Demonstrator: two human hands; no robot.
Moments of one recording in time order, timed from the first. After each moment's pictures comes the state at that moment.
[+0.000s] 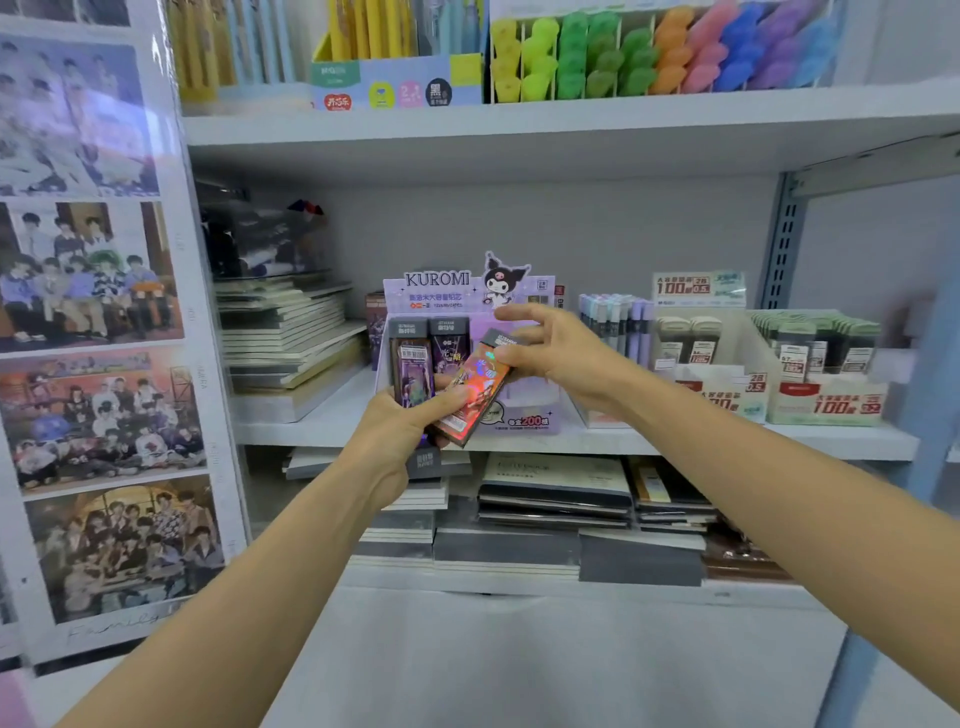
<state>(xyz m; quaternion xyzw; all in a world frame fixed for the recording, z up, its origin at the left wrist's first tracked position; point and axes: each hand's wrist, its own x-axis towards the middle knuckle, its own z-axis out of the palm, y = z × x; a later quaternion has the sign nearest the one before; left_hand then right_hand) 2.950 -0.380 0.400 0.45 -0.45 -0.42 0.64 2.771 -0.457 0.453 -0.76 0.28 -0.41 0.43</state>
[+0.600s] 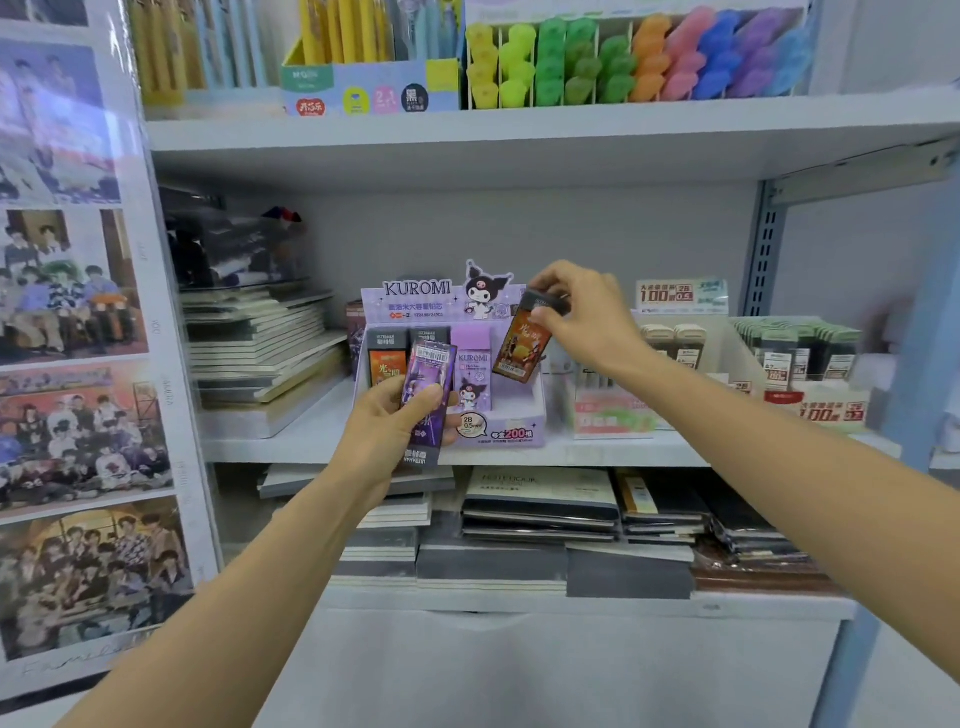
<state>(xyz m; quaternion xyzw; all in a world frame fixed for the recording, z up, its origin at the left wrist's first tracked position) 2.955 -0.405 0.395 0.40 -0.51 -0.40 0.65 2.746 -0.489 0.482 -0.78 0.40 -0.49 0.00</state>
